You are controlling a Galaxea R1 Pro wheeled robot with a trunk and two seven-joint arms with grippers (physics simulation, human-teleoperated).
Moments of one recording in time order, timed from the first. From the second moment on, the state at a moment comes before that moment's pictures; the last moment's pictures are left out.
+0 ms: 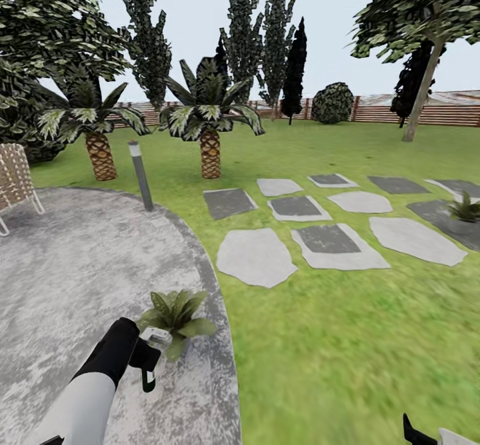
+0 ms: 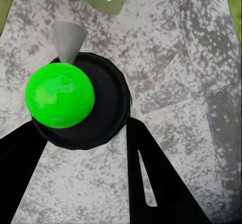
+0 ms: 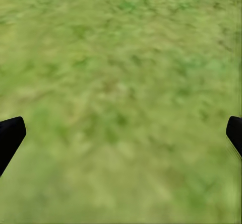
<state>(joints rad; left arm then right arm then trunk) -0.68 -0.04 0.43 -0.66 -1.02 0.76 -0.69 -0.31 -0.04 -1.26 -0.58 0.64 -0.43 0.31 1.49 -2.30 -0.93</state>
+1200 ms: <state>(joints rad) -0.70 -0.01 0.20 -0.56 -1.06 0.89 -0.93 -0.31 -0.04 -1.27 -0.53 0.78 -0.43 0.31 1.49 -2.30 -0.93</state>
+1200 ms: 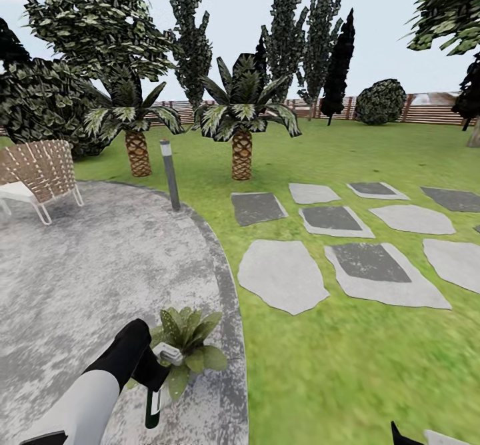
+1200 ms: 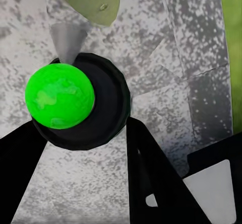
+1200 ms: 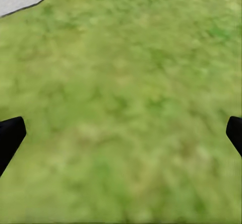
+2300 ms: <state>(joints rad) -0.69 -0.02 0.20 -0.55 -1.06 0.89 -0.93 -0.31 -0.05 -1.27 -0.53 0.78 -0.44 0.31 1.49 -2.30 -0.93</state>
